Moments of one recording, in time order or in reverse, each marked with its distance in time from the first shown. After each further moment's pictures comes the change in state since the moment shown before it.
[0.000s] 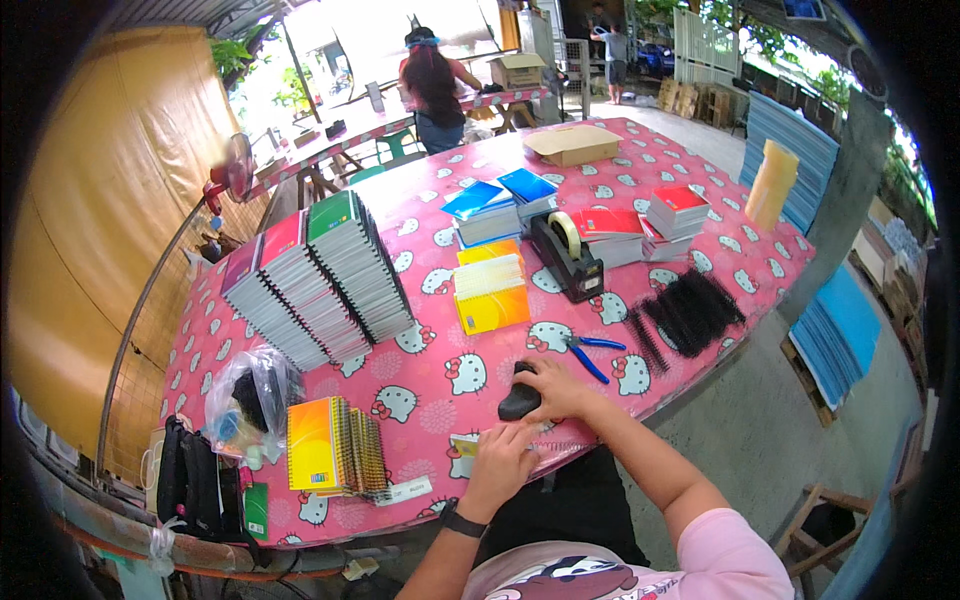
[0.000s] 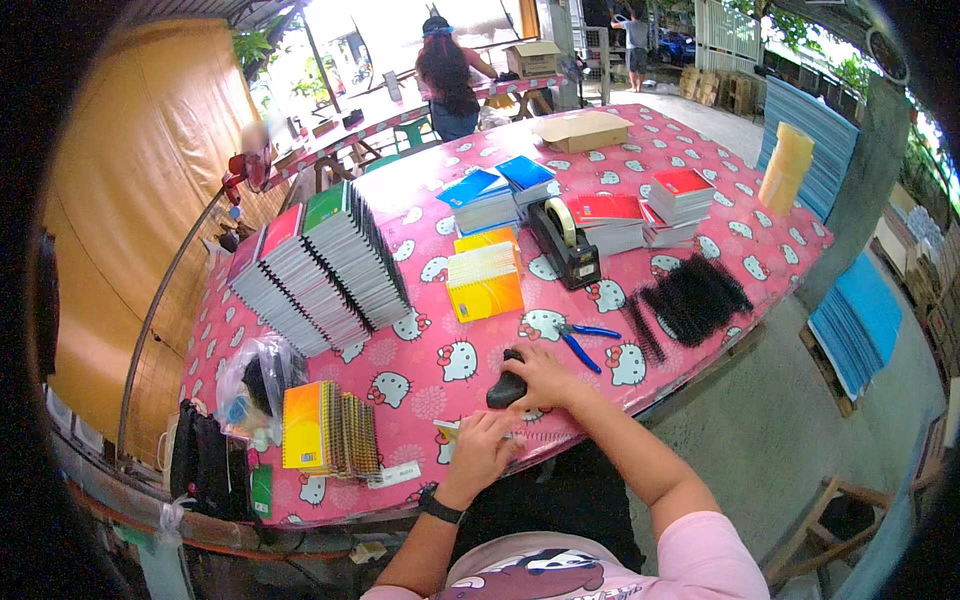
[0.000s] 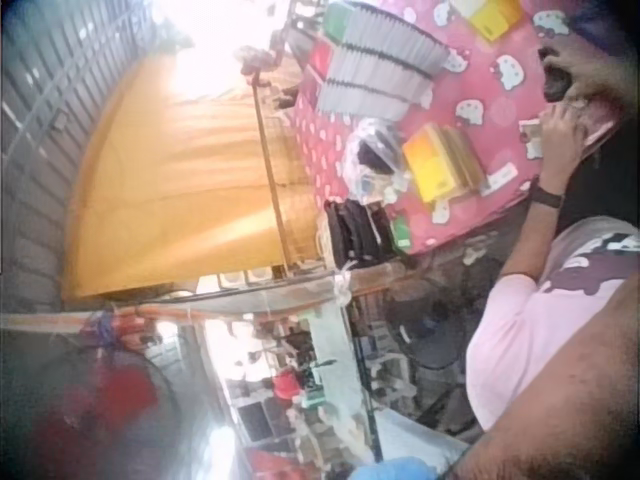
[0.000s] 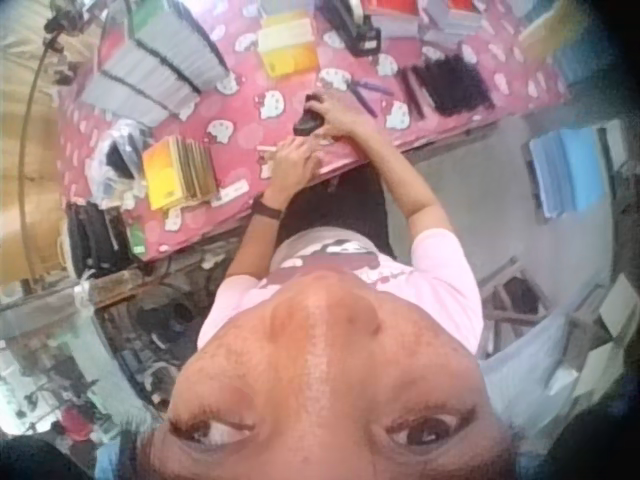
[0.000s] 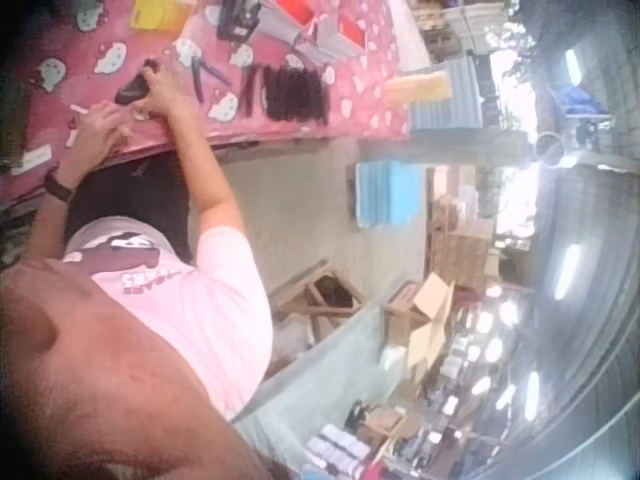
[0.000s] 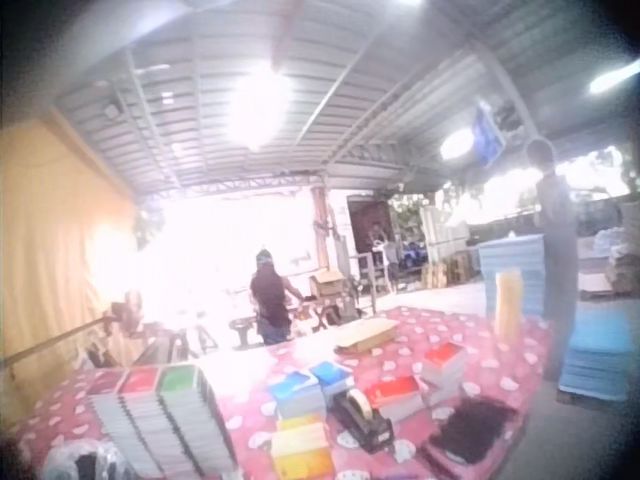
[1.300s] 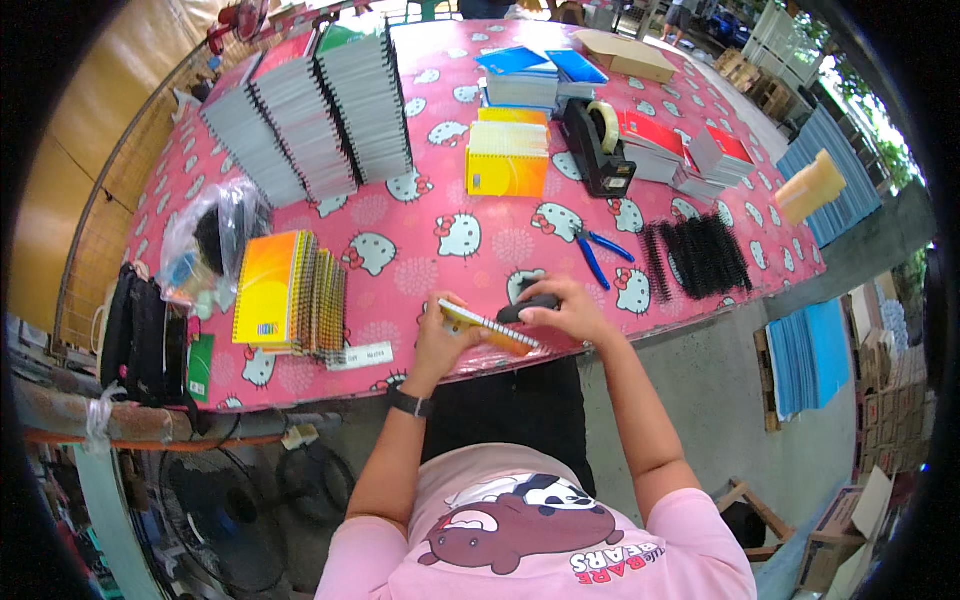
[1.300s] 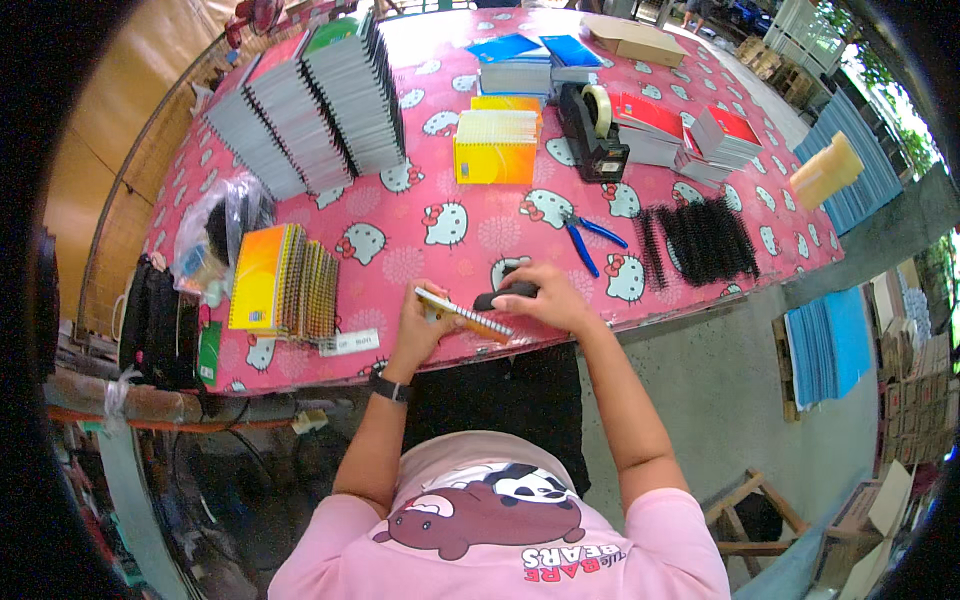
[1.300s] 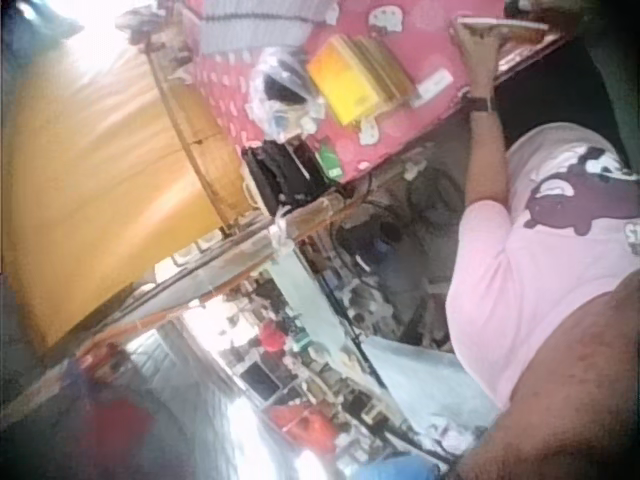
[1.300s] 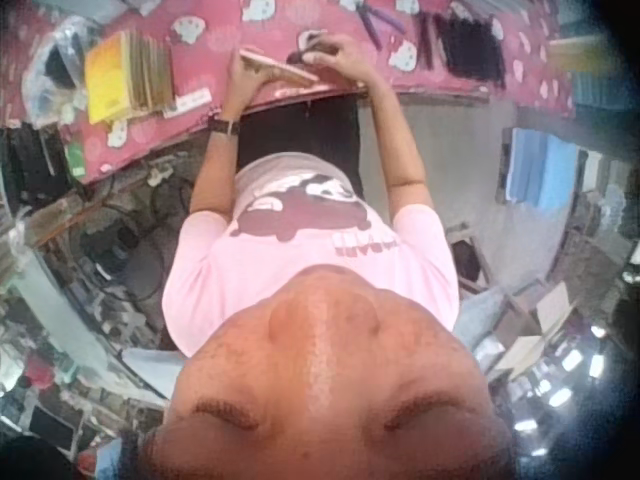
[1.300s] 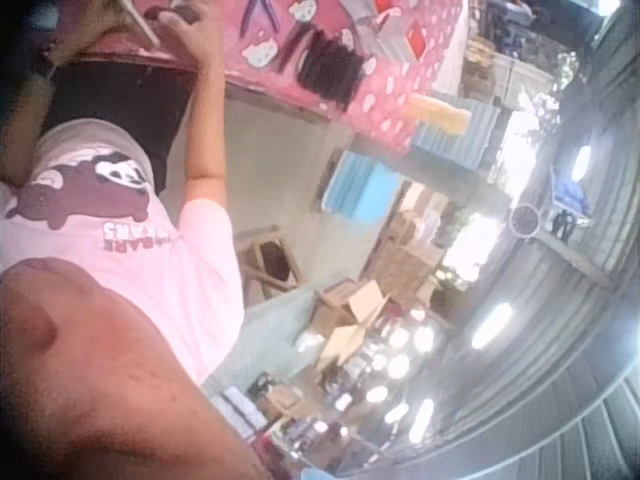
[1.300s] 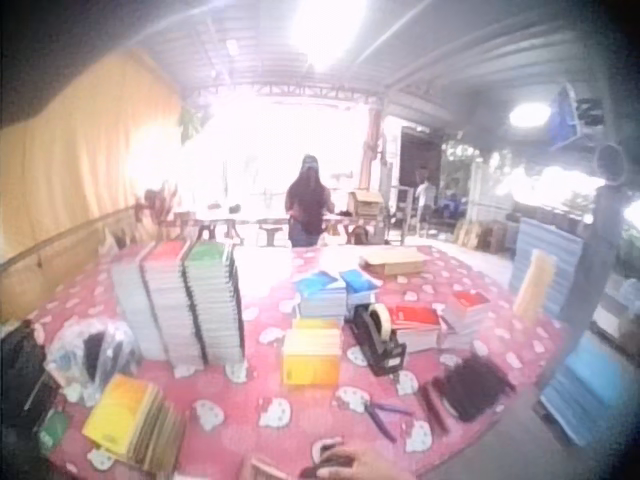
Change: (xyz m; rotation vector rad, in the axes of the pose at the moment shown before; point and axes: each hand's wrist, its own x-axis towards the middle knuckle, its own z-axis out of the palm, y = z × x) left_hand -0.054 -0.071 0.028 -0.692 0.248 -0.559; right_hand -0.035 -0.044 -0.032 0.843 -0.241 0.166
